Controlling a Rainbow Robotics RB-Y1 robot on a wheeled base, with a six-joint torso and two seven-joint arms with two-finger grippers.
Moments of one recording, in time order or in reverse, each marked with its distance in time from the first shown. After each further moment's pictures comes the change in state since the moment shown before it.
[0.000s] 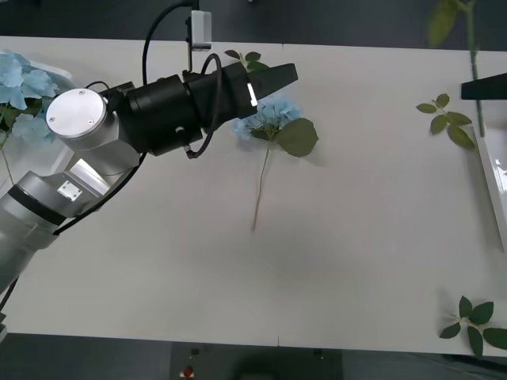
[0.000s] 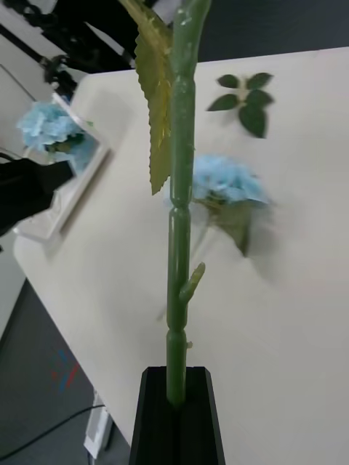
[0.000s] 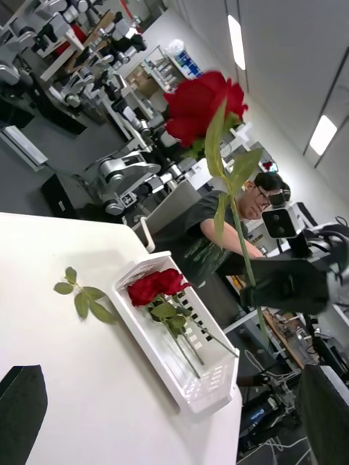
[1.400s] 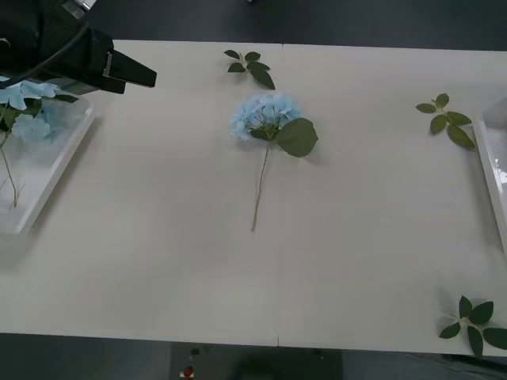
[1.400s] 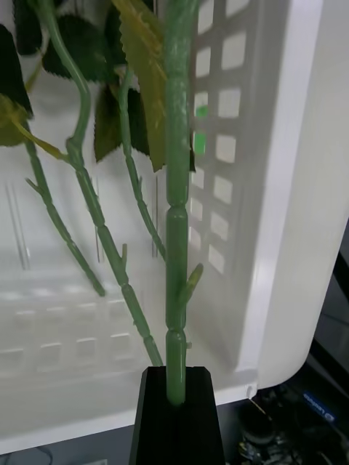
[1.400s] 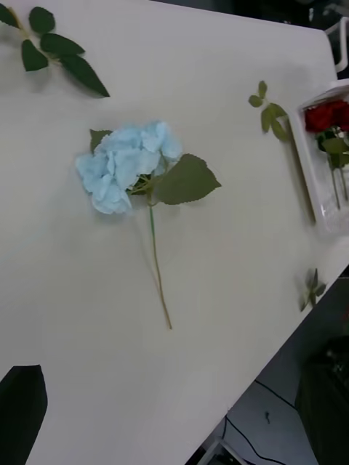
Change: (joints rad) right arm -0.158 0.335 0.097 1.165 1.100 0.156 0.000; left arm -0.319 0.640 -0.122 0.046 -0.248 0.530 0.713
